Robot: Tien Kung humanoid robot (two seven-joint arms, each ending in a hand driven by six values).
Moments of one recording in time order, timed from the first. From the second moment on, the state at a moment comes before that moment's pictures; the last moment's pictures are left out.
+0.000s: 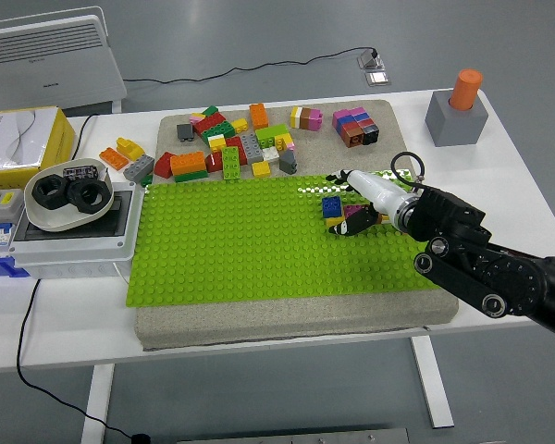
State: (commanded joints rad) left arm -0.01 0.05 -1.41 -0.18 2.06 -0.13 0.19; right arm 0.75 -0.20 0.55 1.01 -1.55 -0.04 -0.25
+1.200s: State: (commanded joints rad) left arm -0.01 0.04 -1.46 -0.18 2.12 -0.13 0.20; right arm 0.70 -0.23 0.52 1.20 -2.07 -0.14 -0.28
